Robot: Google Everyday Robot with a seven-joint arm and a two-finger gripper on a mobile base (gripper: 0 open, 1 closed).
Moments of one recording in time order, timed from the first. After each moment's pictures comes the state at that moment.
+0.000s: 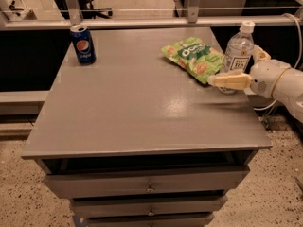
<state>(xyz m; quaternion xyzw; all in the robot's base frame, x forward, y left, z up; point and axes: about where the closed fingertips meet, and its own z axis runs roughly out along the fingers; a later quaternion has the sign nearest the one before) 0.633 -0.250 0.898 -0.26 0.69 0.17 0.65</state>
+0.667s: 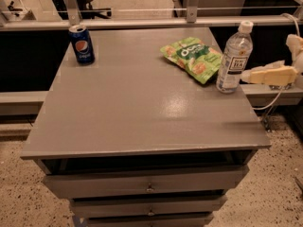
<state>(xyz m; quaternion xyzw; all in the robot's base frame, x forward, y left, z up) 0.578 -0.300 0.954 -0.28 0.70 0.15 0.64</state>
